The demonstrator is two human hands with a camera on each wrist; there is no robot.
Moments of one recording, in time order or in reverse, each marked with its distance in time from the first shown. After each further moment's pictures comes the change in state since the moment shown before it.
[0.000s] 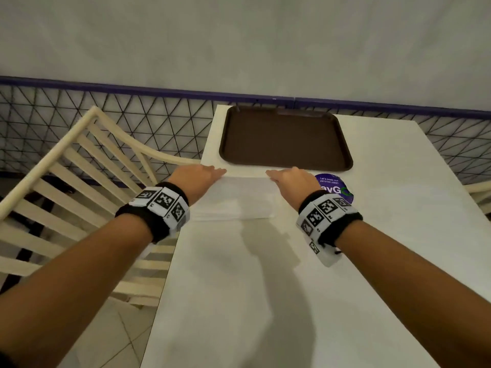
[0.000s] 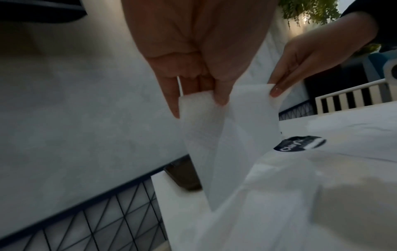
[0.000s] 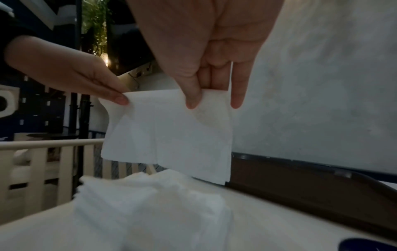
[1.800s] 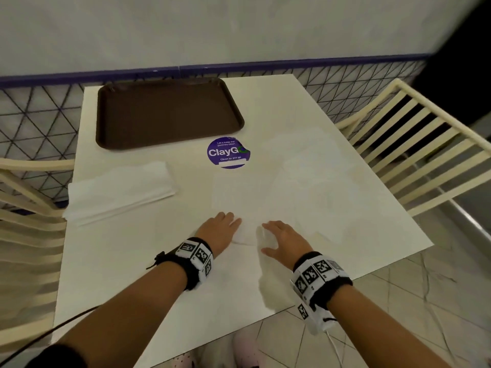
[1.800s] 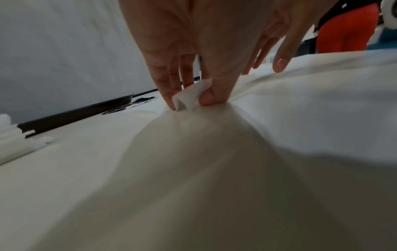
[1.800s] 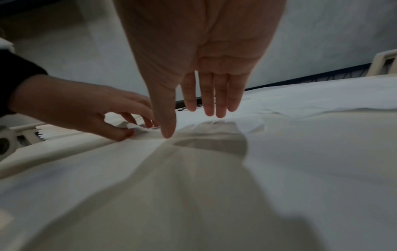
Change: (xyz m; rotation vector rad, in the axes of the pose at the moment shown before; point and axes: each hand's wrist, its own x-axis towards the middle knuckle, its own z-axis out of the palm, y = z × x) left_hand 0.003 0.252 0.067 -0.139 -0.035 0.540; right_hand -0.221 0.085 0.115 0.463 -0.278 0.477
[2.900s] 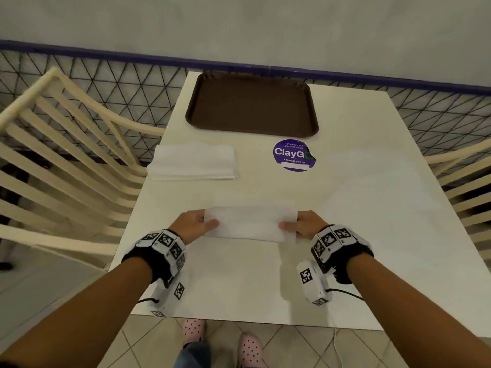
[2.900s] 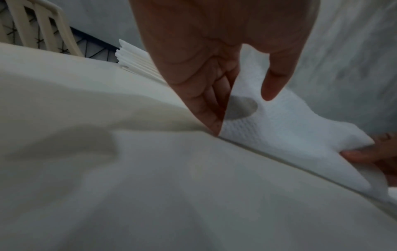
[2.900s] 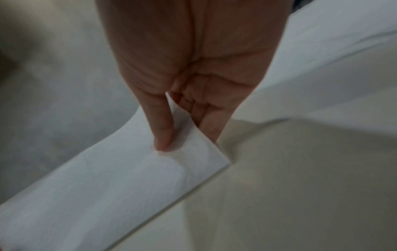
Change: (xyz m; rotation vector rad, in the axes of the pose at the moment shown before) left_hand -0.113 -0.057 0.014 -1.143 0.129 -0.861; right_hand 0.071 -0.035 -0.019 0.547 -0.212 0.090
